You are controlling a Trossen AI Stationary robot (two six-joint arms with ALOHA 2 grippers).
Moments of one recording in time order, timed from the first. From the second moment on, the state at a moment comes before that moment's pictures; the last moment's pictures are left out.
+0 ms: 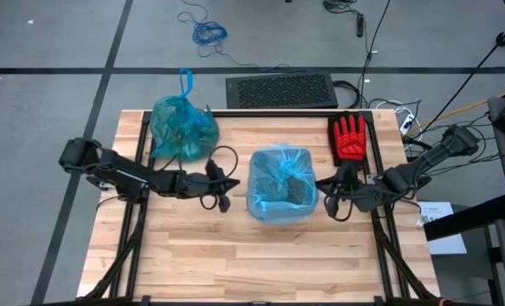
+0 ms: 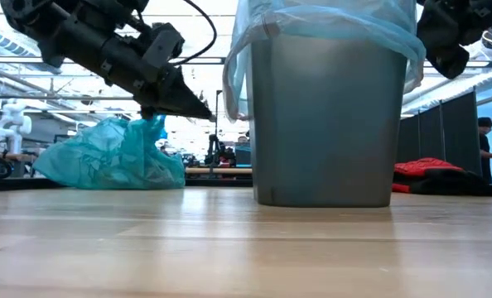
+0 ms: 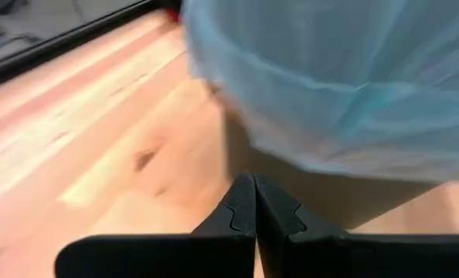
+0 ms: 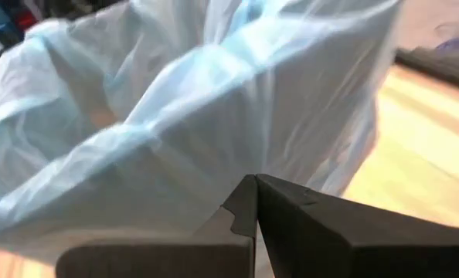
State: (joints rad) left arm -0.13 1.37 0.52 0.41 -0.37 -0.33; right arm 0.52 0.82 0.58 -0.40 0.77 0.78
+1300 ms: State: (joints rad) left arm 0.14 1.69 0.51 1.01 0.04 -0.28; right arm 0.20 1.07 0.58 -0.23 0.60 0.59
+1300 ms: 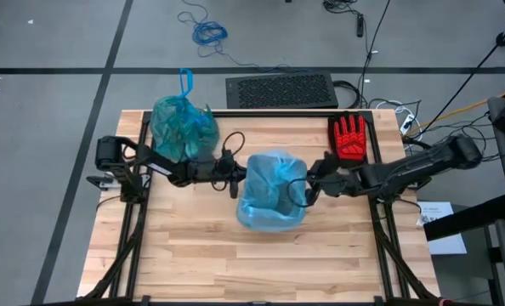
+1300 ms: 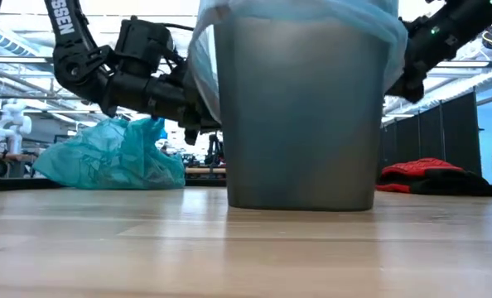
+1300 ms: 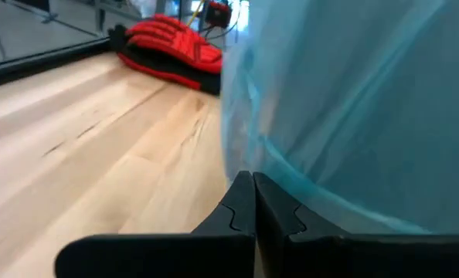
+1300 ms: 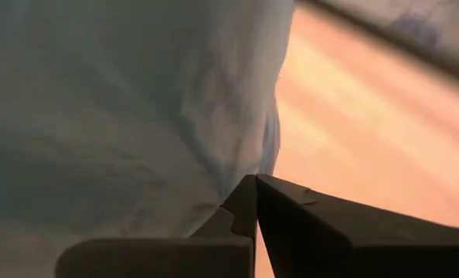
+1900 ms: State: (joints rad) left arm 0.13 1.69 0.48 1.00 -0.03 -0.28; right arm 0.36 1.02 0.58 -0.29 0.66 0.71
